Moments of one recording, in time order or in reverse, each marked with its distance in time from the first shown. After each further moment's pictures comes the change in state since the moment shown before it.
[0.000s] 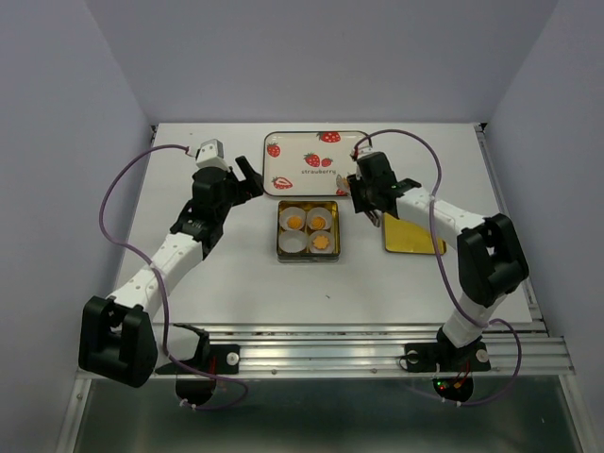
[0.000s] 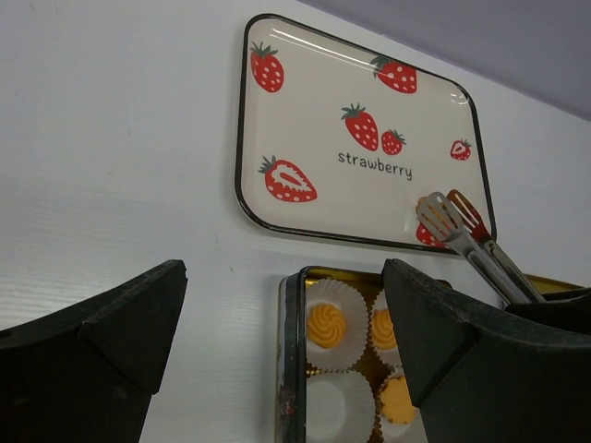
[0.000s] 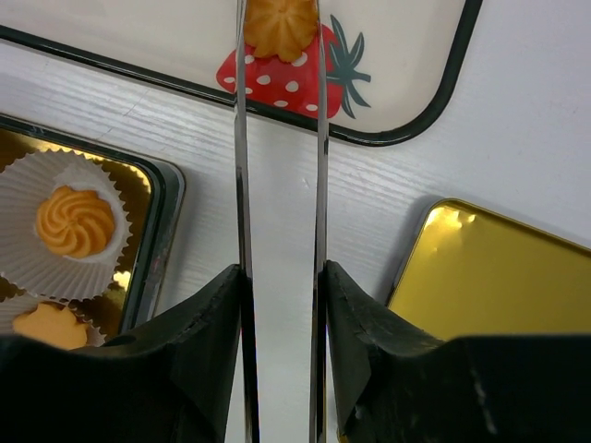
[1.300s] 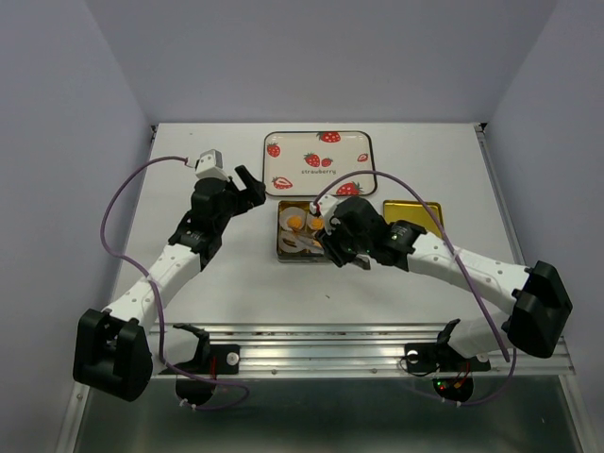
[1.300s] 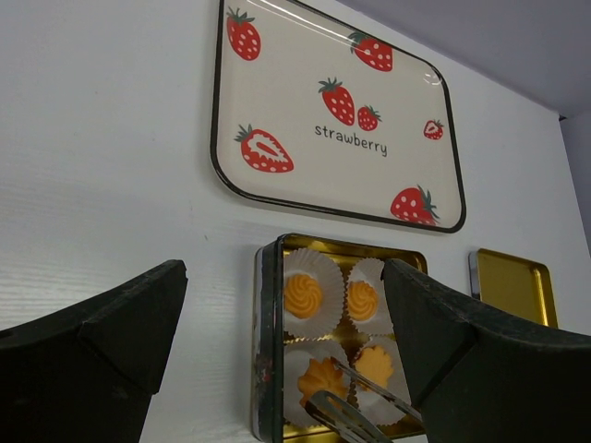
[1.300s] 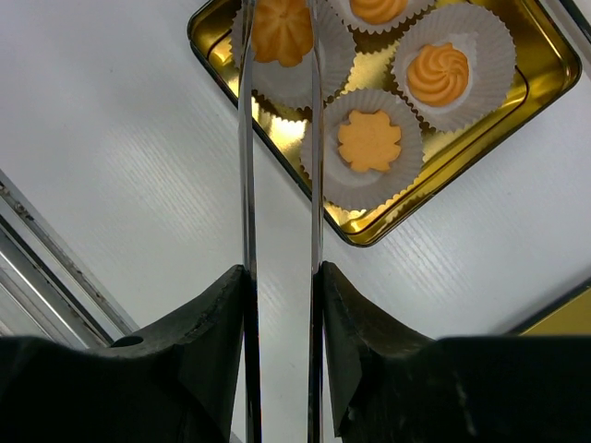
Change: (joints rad) left arm -0.018 -0.077 -0.082 0.007 0.034 -0.074; right arm 0.406 -0.368 -0.189 -0.130 -0.177 -0.113
